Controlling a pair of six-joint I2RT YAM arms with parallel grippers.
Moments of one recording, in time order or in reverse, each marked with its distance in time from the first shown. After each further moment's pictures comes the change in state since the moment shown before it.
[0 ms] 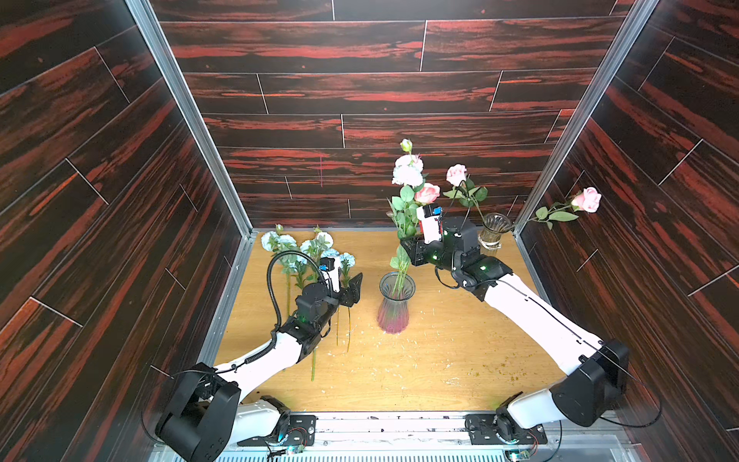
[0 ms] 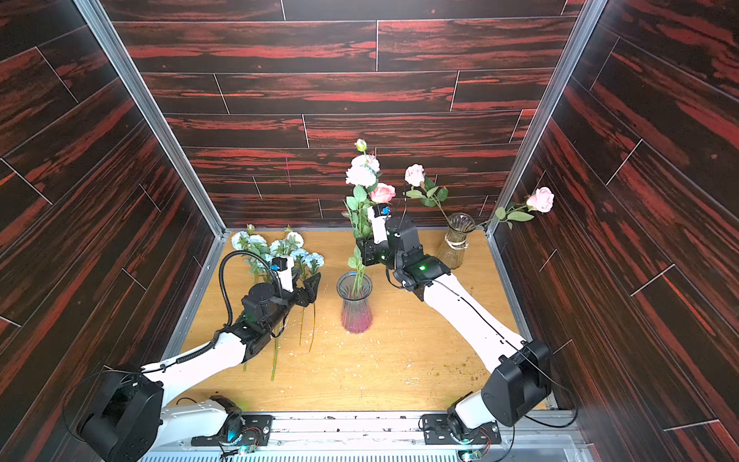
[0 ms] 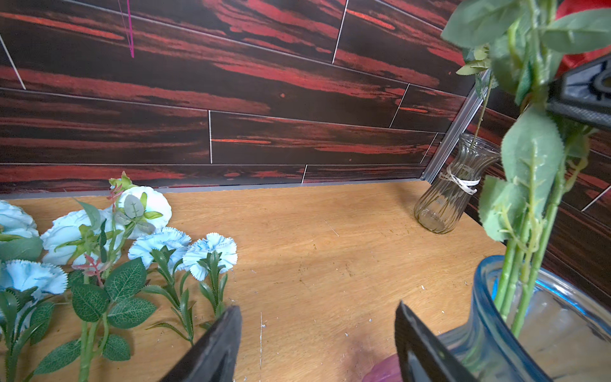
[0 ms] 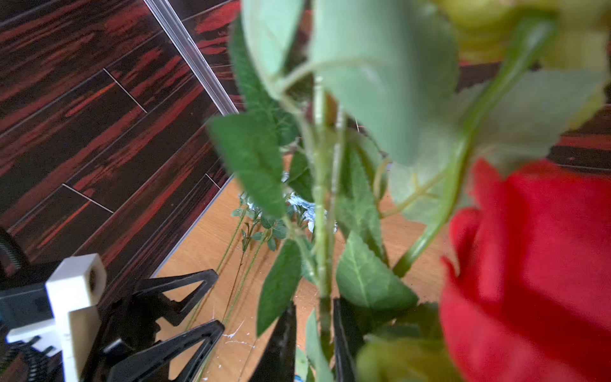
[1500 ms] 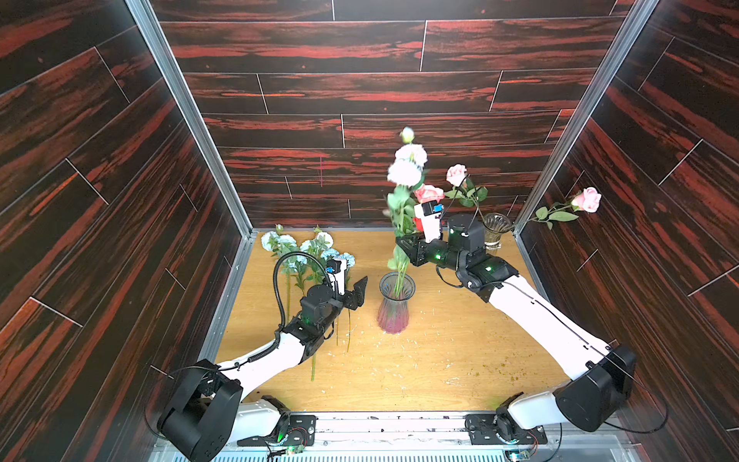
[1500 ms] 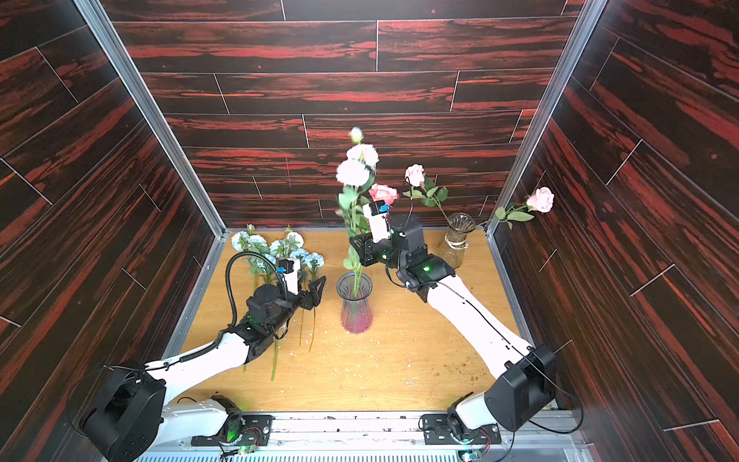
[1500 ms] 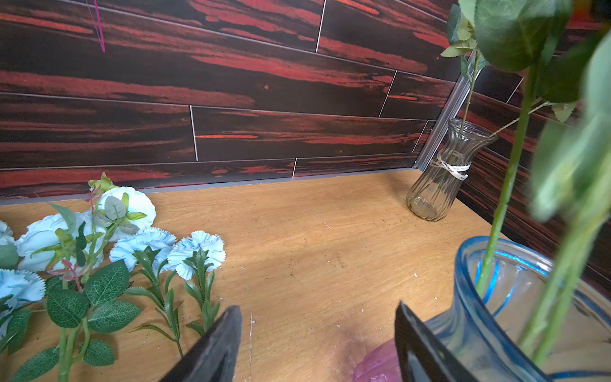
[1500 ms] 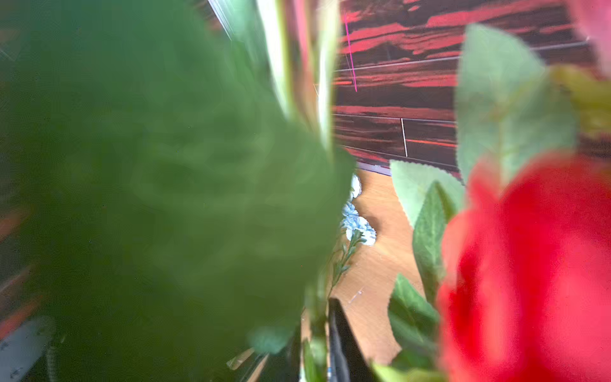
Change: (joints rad) left arm -0.038 0.018 0.000 0.005 -0.004 0.029; right arm 0.000 -0.029 0.006 0.035 -0.173 -0.011
